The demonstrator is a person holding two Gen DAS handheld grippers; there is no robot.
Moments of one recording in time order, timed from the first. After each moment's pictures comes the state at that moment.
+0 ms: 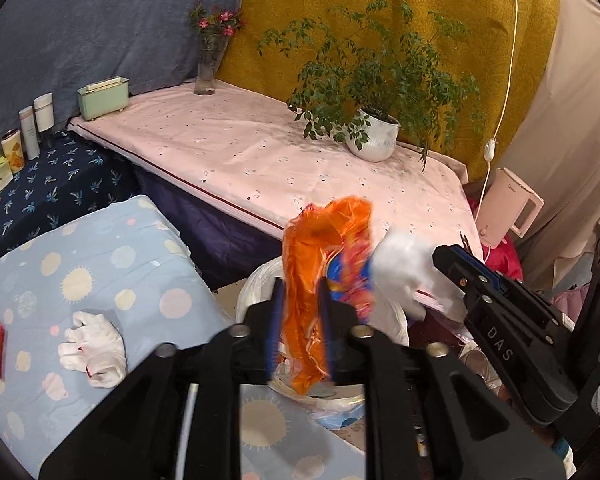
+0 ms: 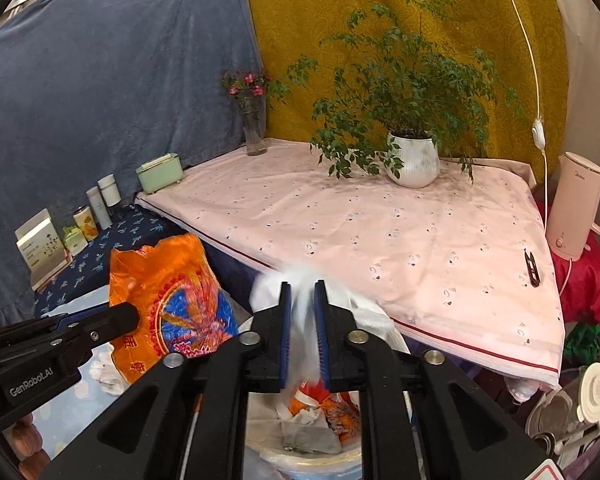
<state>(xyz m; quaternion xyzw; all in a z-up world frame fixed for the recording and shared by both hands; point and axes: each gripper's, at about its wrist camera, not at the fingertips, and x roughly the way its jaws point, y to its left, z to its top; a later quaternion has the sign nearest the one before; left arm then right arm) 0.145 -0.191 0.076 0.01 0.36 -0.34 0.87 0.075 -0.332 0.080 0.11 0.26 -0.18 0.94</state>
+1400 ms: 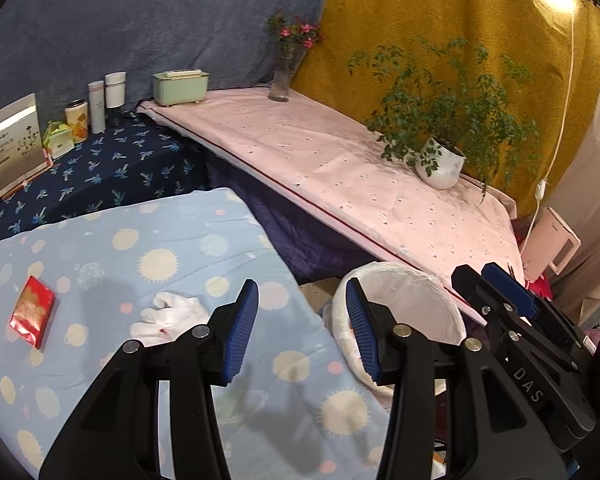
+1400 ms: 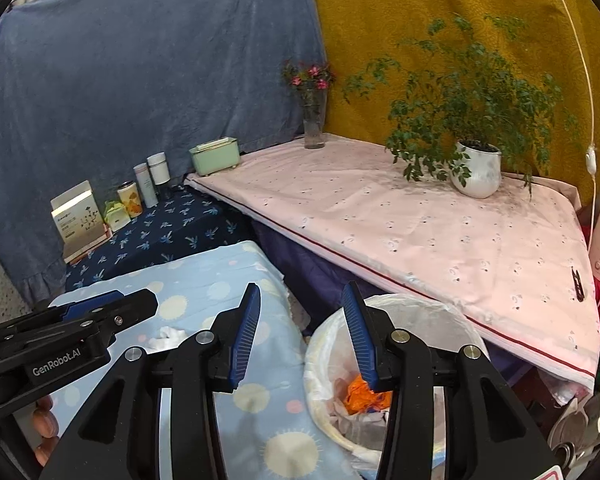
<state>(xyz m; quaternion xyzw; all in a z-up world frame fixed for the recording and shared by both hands) 0.168 -0.086 0.067 -0.04 0.36 -0.24 0.90 0.109 -0.236 0.080 0.08 0.27 -0.10 0.95</state>
